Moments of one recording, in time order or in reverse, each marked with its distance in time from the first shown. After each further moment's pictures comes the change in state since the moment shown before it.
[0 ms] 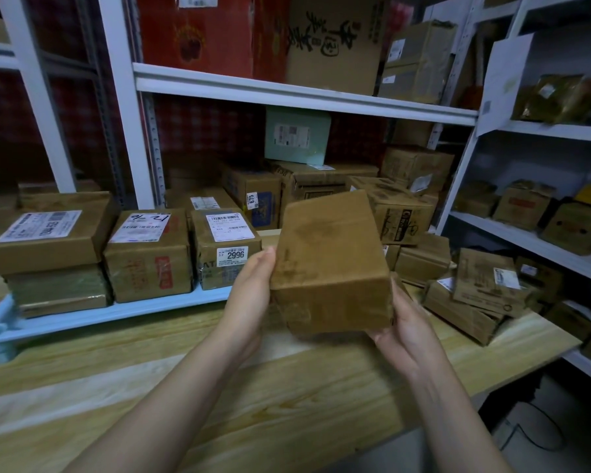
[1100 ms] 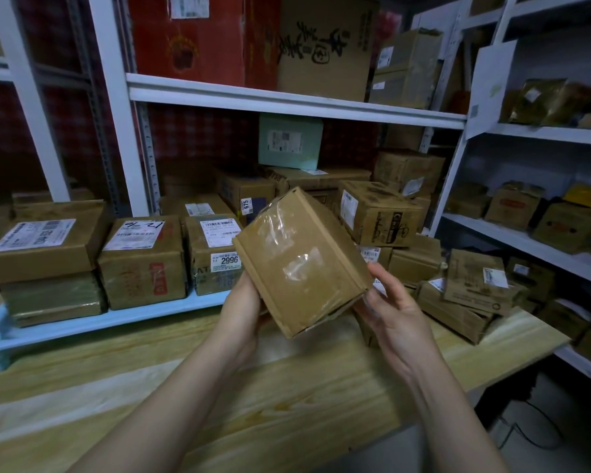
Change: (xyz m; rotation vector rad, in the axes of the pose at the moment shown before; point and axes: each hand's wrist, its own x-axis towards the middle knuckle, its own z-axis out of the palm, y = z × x) left_hand -0.007 -0.001 0.001 -0.053 -0.044 -0.099; right_hand -0.011 -0.004 0.006 -0.191 -0.024 -0.199
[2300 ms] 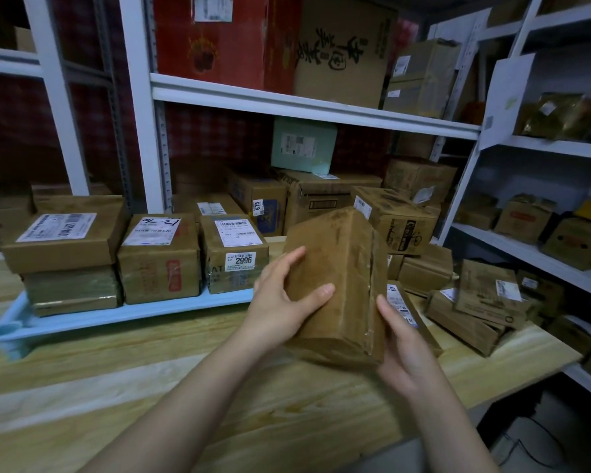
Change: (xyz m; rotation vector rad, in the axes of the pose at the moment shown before) left_hand -0.002 -0.003 -0.003 0.477 -0.086 0.302; right_hand -0.007 0.015 0.005 0.123 -0.111 0.266
